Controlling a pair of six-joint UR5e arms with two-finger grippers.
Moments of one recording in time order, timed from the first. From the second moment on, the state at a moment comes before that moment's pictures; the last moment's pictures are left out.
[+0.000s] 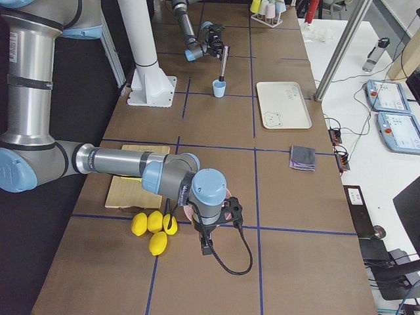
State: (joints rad) left arm -0.40 -2.10 -1.32 -3.59 -1.50 -0.34; right arm 1.73 -1.74 1.73 -1.77 2.24 -0.47
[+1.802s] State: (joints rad) left arm -0.39 -2.12 -1.28 -3.61 -1.46 -0.35; right arm 1.73 -1.74 1.73 -1.77 2.24 -0.47
